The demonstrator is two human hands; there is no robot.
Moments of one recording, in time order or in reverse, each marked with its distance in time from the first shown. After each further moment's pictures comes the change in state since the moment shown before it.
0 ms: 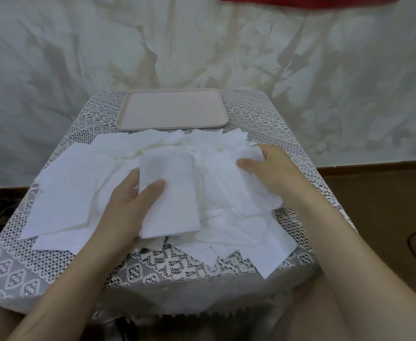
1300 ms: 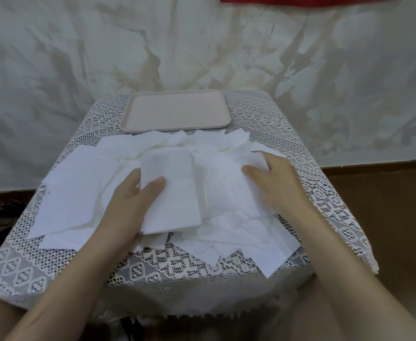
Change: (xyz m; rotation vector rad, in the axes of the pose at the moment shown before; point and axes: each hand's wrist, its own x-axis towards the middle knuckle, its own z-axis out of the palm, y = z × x) left_hand 0.009 -0.007 -0.007 -0.038 -0.005 0.016; right_hand -0.021 0.020 0.012 -0.026 0.126 -0.101
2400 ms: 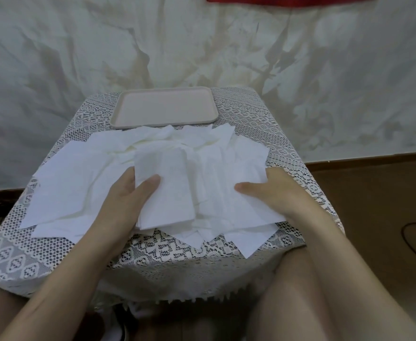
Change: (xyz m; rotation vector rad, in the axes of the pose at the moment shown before) left_hand -0.018 0.000 0.014 0.075 -0.018 0.009; right_hand -0.035 0.005 -0.032 0.105 -0.190 0.250
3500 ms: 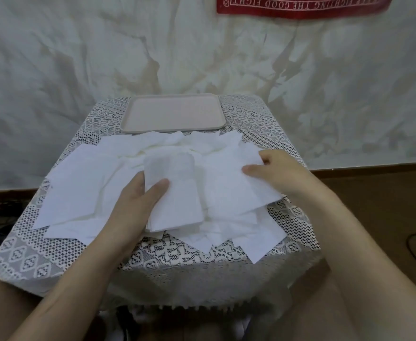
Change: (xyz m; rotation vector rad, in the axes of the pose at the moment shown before) left_hand 0.002 -0.001 -0.003 -0.031 0.007 -0.015; right_hand 0.027 -0.037 -0.008 -0.160 -0.024 -0.092
